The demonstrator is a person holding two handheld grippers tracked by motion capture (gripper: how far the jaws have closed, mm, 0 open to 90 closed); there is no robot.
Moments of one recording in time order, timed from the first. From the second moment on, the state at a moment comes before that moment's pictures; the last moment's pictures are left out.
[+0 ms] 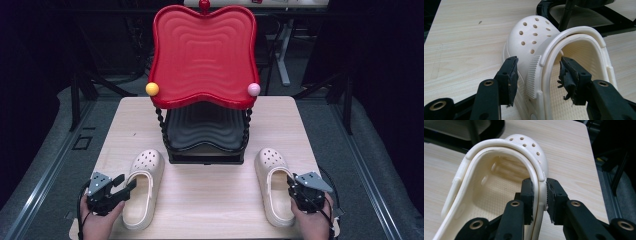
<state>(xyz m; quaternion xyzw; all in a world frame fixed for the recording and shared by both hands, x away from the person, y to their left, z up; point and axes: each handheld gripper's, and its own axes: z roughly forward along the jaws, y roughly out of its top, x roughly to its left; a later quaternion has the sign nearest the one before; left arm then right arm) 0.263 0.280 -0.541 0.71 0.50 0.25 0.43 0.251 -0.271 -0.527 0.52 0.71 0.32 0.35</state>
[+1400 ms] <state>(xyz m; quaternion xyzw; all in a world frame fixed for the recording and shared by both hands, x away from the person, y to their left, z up) 0.269 0.261 -0.534 0.75 0.47 0.30 0.36 0.251 -0.245 -0.529 0.47 0.74 0.32 0.36</state>
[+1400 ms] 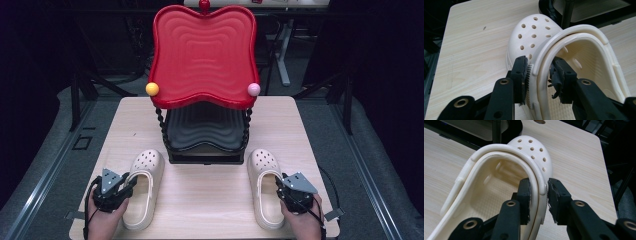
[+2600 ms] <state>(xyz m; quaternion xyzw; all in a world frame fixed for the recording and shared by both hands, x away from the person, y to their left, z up) 0.259 0.270 -0.524 0.74 0.47 0.30 0.37 0.244 -0.244 -0.517 0.49 0.73 0.32 0.35</state>
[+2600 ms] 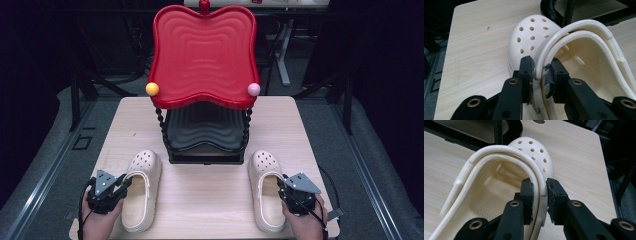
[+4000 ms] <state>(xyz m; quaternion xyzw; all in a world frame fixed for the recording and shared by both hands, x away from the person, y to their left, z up) 0.230 0.238 -0.461 0.75 0.41 0.29 0.43 0.206 -0.206 -0.449 0.43 0.73 0.38 0.38</state>
